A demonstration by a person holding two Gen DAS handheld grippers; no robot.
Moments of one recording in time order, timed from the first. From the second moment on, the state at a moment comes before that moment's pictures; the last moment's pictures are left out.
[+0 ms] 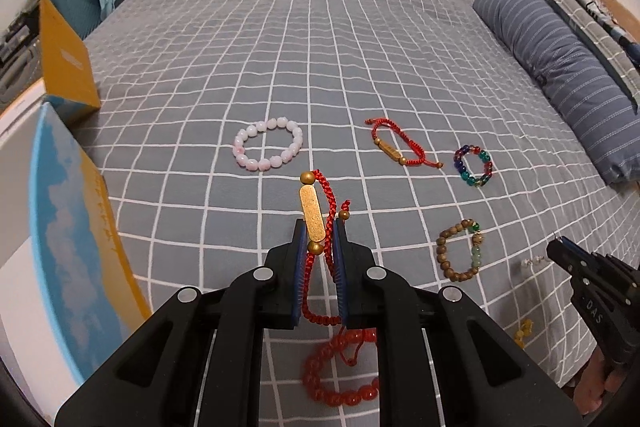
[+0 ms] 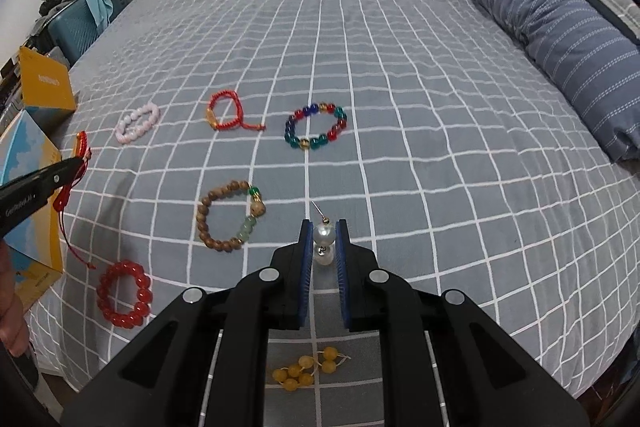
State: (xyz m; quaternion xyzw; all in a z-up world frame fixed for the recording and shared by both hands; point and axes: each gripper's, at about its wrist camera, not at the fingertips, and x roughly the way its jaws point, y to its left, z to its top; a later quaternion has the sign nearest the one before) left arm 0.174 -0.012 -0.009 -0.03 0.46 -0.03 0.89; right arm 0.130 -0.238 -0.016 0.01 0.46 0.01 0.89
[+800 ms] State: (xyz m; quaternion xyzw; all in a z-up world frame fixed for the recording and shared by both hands) left arm 0.096 0.093 0.080 -0.06 0.41 0.05 0.91; right arm 0.138 -0.093 0.080 -0.03 0.38 0.13 0.91
